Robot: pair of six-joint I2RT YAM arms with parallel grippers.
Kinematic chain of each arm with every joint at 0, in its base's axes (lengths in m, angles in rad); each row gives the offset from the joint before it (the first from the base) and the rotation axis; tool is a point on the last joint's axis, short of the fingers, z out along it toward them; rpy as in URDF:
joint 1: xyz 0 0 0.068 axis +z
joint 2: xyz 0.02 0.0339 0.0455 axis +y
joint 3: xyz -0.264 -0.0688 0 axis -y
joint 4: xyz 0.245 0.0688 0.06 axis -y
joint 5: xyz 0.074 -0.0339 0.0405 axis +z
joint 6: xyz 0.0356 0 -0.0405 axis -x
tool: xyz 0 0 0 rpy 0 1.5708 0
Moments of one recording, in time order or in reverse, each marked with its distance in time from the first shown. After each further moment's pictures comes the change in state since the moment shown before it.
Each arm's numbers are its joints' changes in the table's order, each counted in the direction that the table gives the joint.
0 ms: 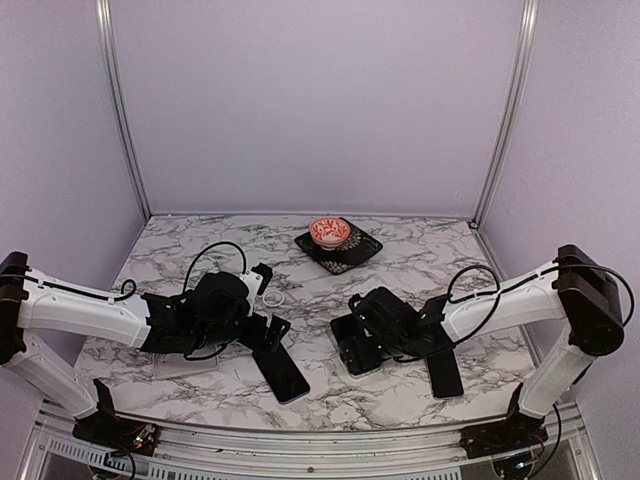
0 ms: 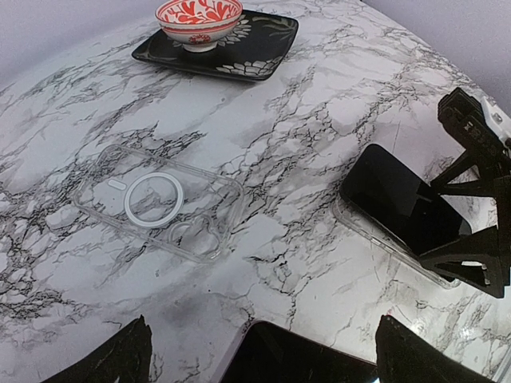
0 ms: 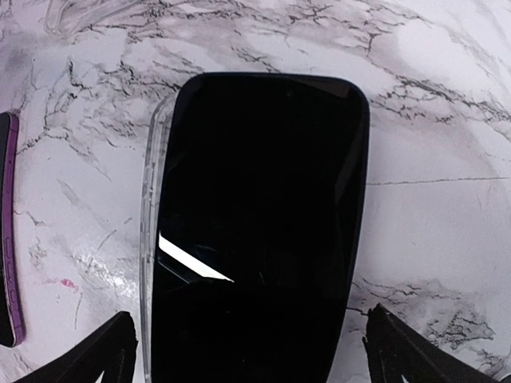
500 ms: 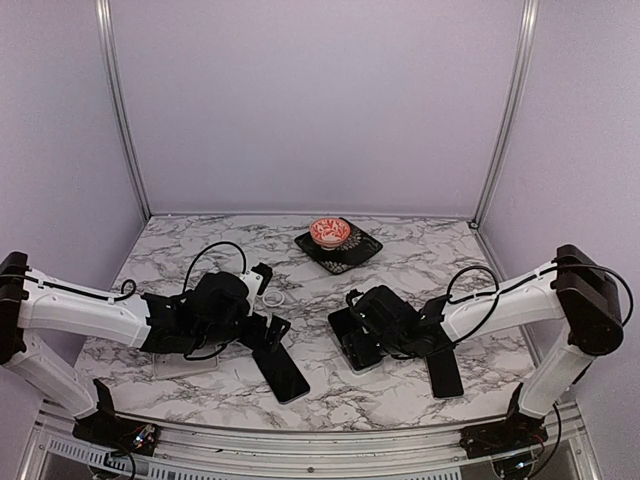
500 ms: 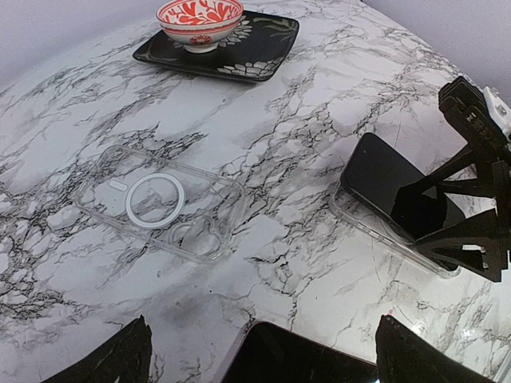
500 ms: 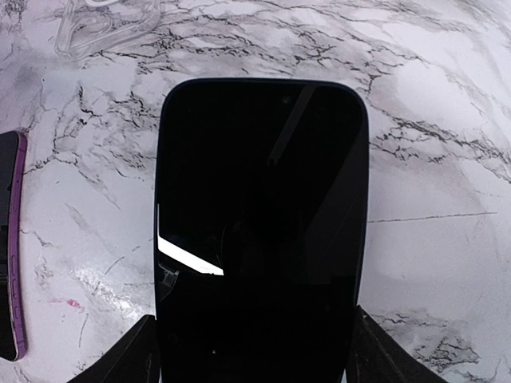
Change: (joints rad) left arm 0.000 0.000 0.000 0.002 0.003 -0.003; right arm 0.000 0.005 -0.003 0.060 -0.035 0.051
